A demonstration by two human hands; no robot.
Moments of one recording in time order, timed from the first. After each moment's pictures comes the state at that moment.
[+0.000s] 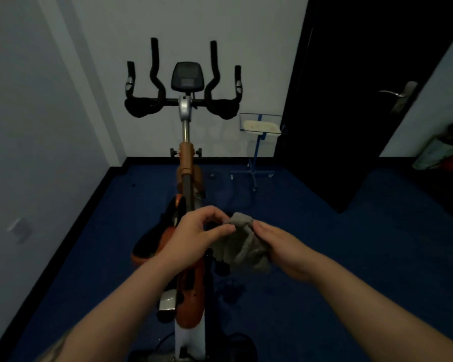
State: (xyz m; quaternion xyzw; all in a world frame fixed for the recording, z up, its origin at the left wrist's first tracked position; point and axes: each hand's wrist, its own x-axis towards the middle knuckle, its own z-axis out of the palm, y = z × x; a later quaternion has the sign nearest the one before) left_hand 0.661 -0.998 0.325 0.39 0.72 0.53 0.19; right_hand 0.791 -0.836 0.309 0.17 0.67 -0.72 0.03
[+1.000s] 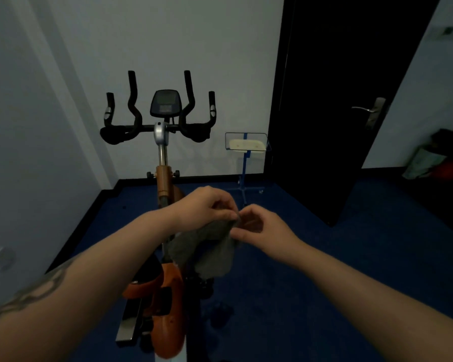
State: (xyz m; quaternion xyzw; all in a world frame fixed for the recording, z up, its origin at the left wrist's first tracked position) left_hand 0.673 -0.871 0.412 0.61 0.74 0.25 0.16; right_hand 0.824 -0.742 0.353 0.10 0.83 -0.54 -0.14
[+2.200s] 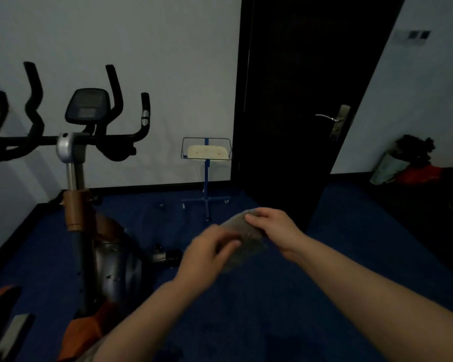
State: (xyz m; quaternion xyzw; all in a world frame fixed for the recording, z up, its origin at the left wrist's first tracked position) left_hand 0.698 -0.607 0.286 0.50 0.73 0.46 0.06; right_hand 0.797 -0.451 0.333 0.30 0.73 -0.60 -0.14
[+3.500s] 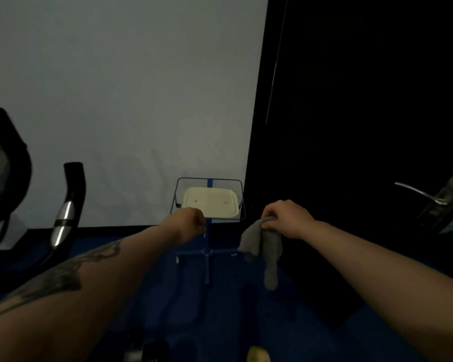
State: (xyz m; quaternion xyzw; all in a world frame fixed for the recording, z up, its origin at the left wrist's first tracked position) left_hand 0.205 -0.224 0.303 0.41 0.88 0.16 0.18; right_hand 0.385 -0.015 0.329 0.23 0.96 -0.16 0.02
